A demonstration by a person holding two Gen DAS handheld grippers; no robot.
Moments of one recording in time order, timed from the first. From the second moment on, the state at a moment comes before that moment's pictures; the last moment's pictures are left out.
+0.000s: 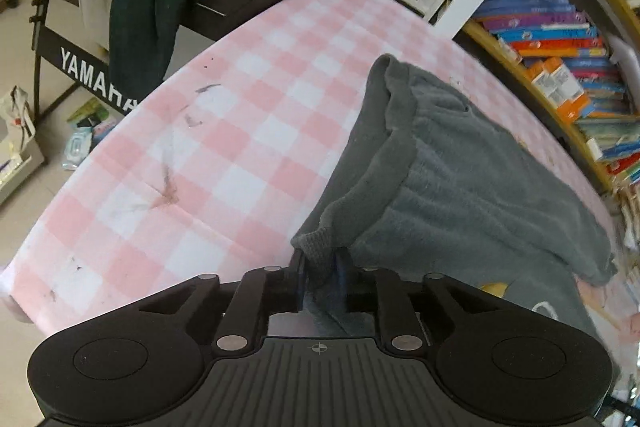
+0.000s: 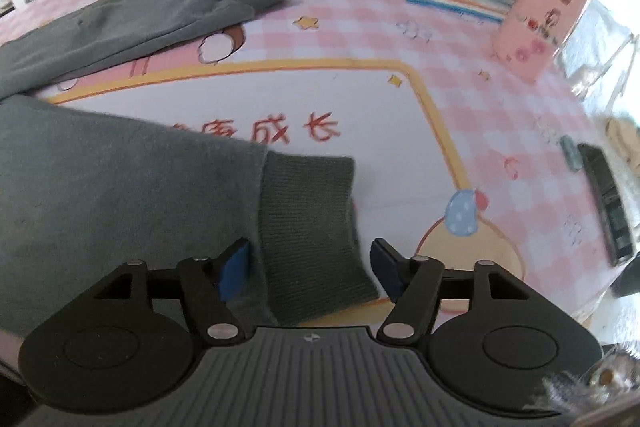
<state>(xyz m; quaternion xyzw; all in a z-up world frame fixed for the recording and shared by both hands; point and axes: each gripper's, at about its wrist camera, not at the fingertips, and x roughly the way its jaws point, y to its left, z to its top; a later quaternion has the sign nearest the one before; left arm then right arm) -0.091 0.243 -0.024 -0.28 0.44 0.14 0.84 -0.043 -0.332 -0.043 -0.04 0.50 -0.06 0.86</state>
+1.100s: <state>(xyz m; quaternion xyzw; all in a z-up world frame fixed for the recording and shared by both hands) 0.139 0.177 -0.040 -0.18 0.46 -0.03 0.87 0.232 -0.259 -0.043 -0.04 0.49 0.06 0.87</state>
